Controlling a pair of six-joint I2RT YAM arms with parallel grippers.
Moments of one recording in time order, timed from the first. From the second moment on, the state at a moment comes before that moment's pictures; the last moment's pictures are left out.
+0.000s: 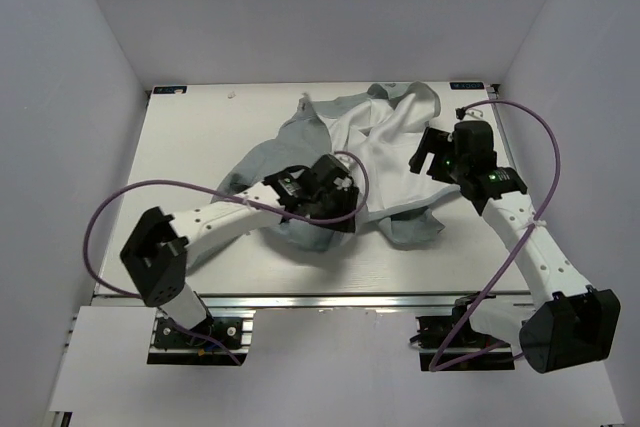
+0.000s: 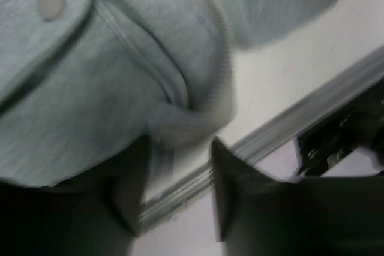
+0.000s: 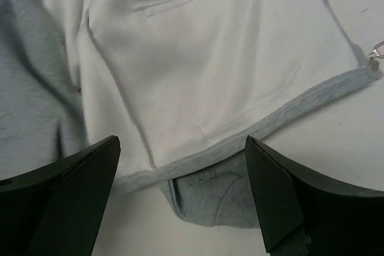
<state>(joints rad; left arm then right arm) -0.88 1.55 1.25 -0.55 0.02 -0.57 0.24 1.16 1.02 -0.49 0.06 0.39</state>
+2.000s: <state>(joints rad) -0.30 2.38 2.03 -0.24 0.23 -0.51 0.35 1.95 2.03 -0.65 -0.01 0.09</state>
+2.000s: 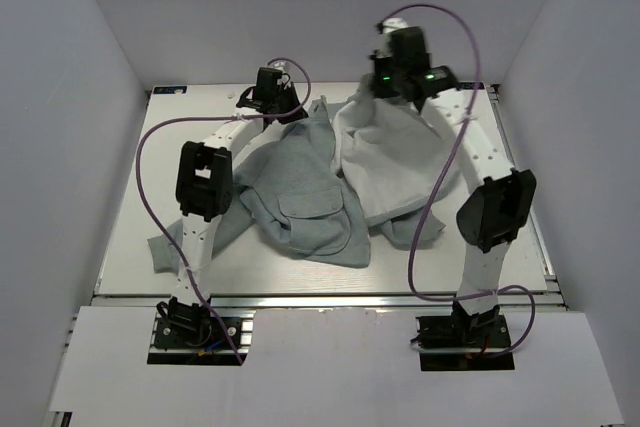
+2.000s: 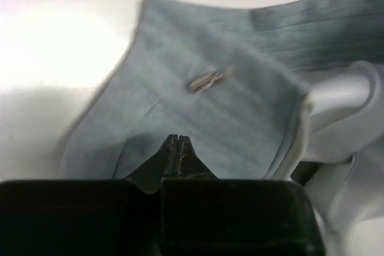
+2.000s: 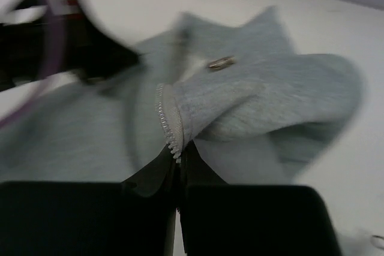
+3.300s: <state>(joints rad) -0.50 2.14 1.78 -0.40 0.29 -0.60 -0.12 1.40 0.91 -0.42 -0.28 0.32</state>
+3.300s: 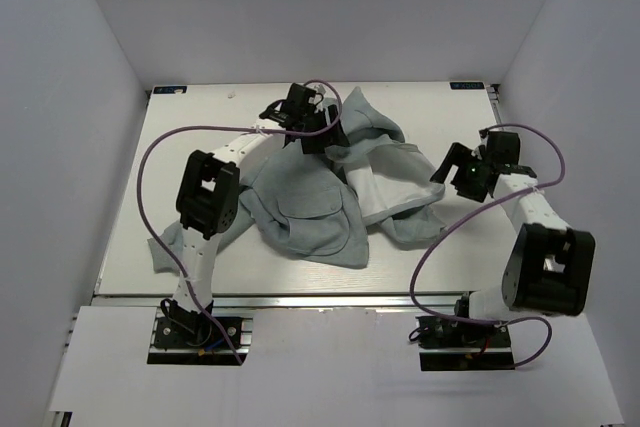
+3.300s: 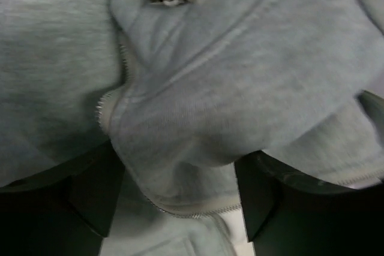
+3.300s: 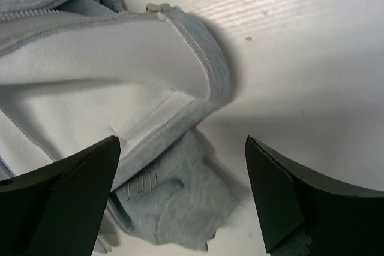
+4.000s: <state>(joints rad) -0.46 2.38 2.26 -0.40 0.25 -0.58 -0.06 1.56 1.15 -0.40 -0.15 0.21</state>
